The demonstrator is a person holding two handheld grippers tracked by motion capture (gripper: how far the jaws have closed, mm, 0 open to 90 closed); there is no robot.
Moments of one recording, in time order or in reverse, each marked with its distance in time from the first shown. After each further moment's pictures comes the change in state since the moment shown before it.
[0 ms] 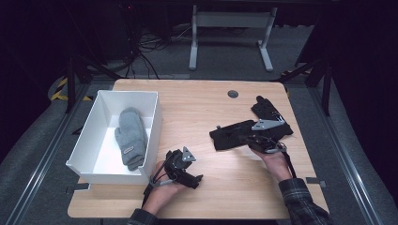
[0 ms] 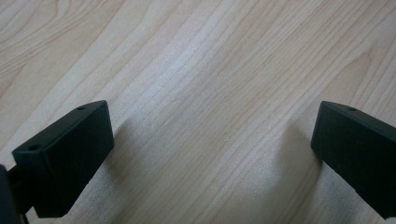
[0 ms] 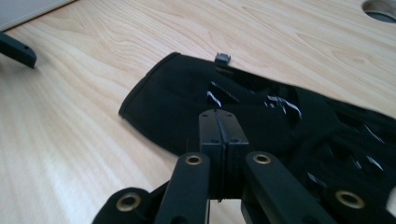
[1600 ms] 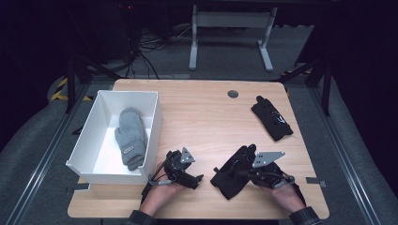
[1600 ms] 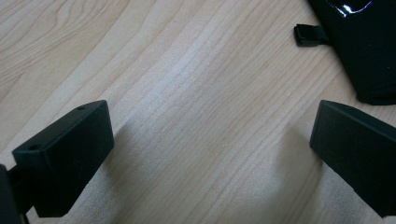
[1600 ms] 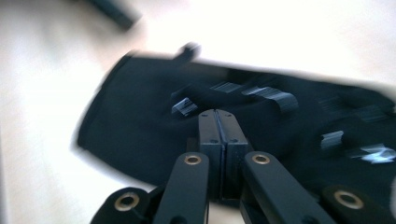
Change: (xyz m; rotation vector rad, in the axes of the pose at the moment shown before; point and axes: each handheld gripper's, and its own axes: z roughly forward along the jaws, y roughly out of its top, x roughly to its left) left arm -0.001 -0.002 0.001 -0.028 0.001 0.003; right arm 0.068 -0.051 -0.047 0.114 0.169 -0.151
